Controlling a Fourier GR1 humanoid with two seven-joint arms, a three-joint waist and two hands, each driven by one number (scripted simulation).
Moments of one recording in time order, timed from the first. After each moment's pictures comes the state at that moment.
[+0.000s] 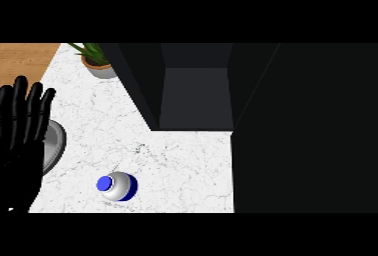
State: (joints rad) left arm -0.01 0.10 0.00 -2.10 0.01 0.00 -0.04; right arm -0.02 -0.12 0.00 -2.10 -0.01 0.00 -0.01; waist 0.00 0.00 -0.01
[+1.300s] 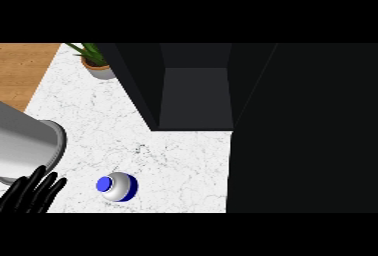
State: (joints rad) left arm 0.52 0.20 0.00 -2.33 0.38 -0.38 0.10; right arm 0.49 -0.06 0.23 -2.46 -0.10 0.07 0.18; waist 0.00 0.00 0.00
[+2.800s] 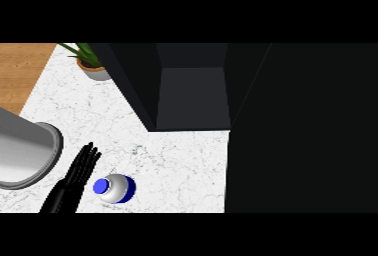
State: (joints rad) left arm 0.22 0.08 0.11 -1.45 0.00 -0.36 -0.41; right arm 0.88 -0.12 0.29 -2.50 -0.06 0.19 -0.12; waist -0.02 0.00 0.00
